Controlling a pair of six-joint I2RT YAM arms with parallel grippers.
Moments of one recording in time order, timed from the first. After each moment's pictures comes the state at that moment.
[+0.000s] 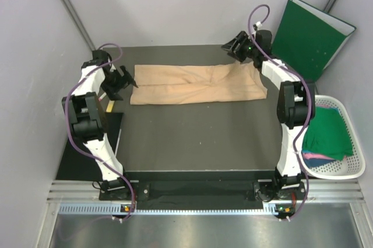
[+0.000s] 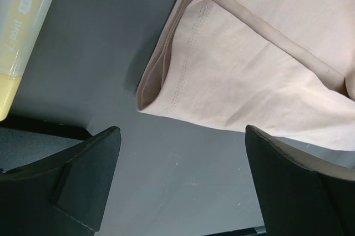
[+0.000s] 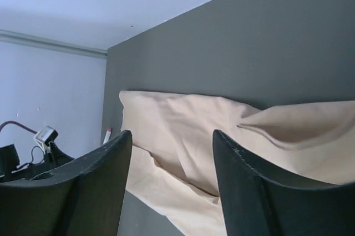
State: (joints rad) left arm 0.19 1.95 1.61 -0.84 0.27 -0.47; right arm 0.14 2.16 1.75 0.05 -0.49 0.82
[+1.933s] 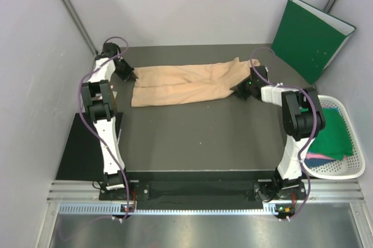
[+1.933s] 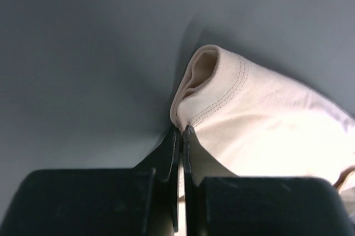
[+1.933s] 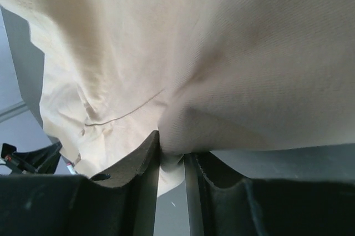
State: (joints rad) left arm 0.16 2.47 2.14 -0.73 0.29 -0.61; right arm 0.18 1.93 1.10 0.04 -0.16 1.16
